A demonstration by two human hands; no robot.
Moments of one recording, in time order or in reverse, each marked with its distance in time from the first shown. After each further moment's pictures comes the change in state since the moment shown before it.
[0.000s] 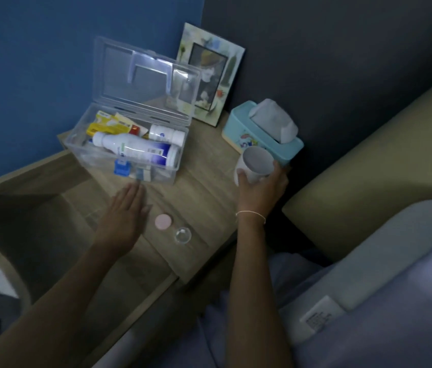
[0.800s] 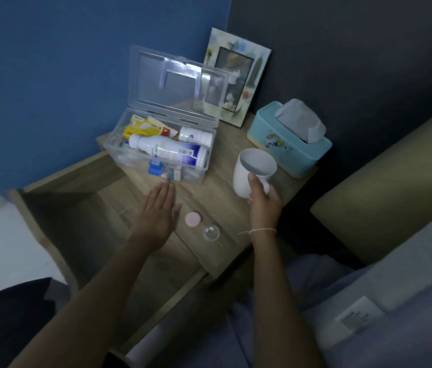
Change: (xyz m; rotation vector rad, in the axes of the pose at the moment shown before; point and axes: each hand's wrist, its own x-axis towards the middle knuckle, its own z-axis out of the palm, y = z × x) left_hand -0.003 0.005 -0.004 0.085 -0.044 -0.032; right_hand -0.037 0.020 0.022 0.491 -0.307 0.301
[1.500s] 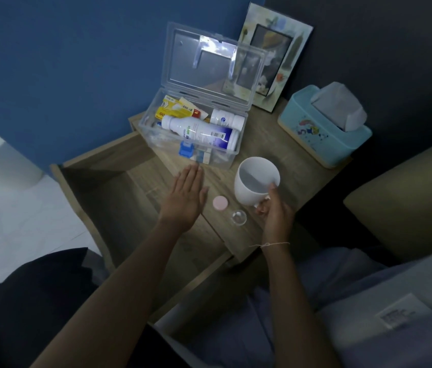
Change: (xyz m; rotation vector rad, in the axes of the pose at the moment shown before) left_hand -0.001 -0.005 0.011 -0.023 0.013 0.008; right_hand -0.049 0.027 0.000 0.037 -0.058 0.076
